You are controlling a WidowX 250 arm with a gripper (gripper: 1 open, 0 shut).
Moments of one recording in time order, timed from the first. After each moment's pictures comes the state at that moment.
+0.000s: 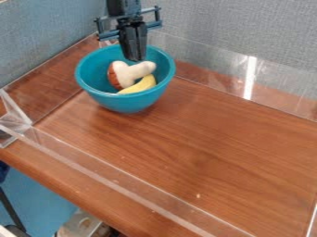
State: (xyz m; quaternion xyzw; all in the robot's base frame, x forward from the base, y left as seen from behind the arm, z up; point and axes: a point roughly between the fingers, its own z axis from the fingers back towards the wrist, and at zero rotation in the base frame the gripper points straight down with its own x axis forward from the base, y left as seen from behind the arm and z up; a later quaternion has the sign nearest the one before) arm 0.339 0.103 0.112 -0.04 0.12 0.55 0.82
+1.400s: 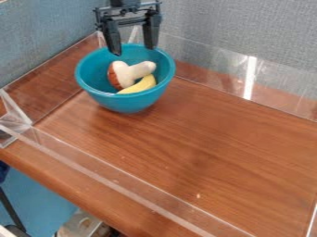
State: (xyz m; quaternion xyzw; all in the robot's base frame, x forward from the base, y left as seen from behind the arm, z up) arm 0.354 0.085 0.136 -0.04 0.11 0.46 0.88
